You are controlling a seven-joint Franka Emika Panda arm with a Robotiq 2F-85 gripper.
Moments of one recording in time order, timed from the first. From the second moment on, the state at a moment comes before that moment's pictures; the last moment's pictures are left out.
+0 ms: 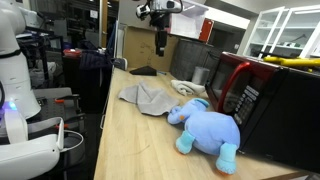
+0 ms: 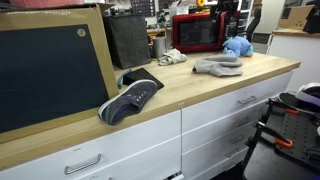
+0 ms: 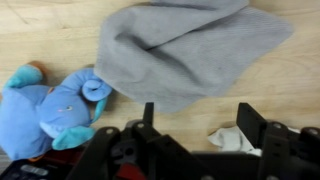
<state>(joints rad) -0.15 -0.13 -0.16 -2.16 -0.12 2.16 0.20</state>
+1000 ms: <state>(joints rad) 0.02 -0.11 0.05 -2.40 0.02 2.34 0.20</state>
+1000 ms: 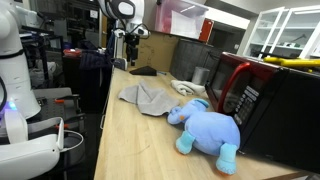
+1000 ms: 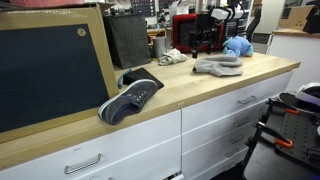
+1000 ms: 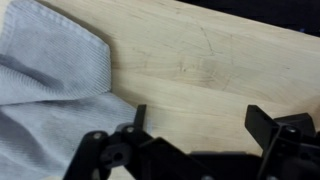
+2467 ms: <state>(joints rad) 0.05 0.21 -0.09 -2.26 -0.37 2.57 0.70</state>
